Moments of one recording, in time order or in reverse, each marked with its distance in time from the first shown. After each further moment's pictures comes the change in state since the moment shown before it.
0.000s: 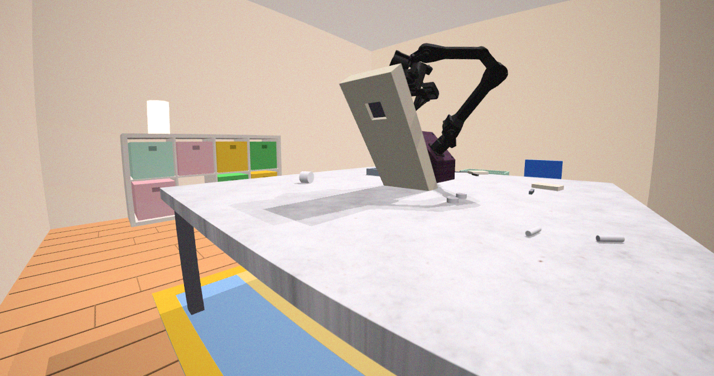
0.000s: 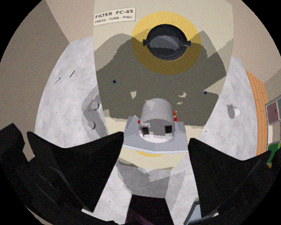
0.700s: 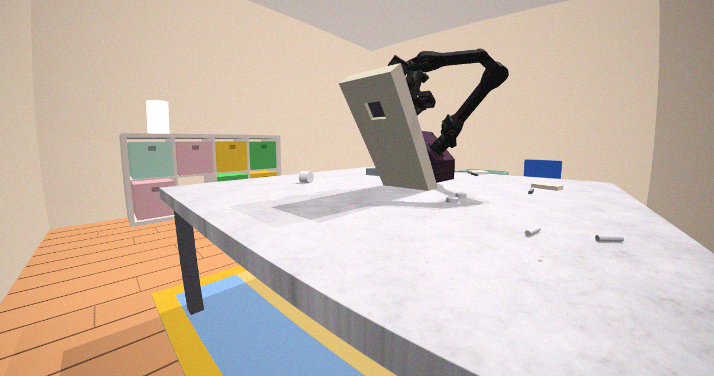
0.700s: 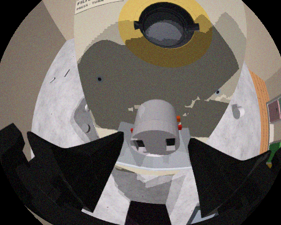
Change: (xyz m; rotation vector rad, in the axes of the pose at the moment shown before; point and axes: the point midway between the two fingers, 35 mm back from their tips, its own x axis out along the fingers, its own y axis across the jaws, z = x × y) arm 0.035 -0.002 -0.002 0.008 0.013 0.000
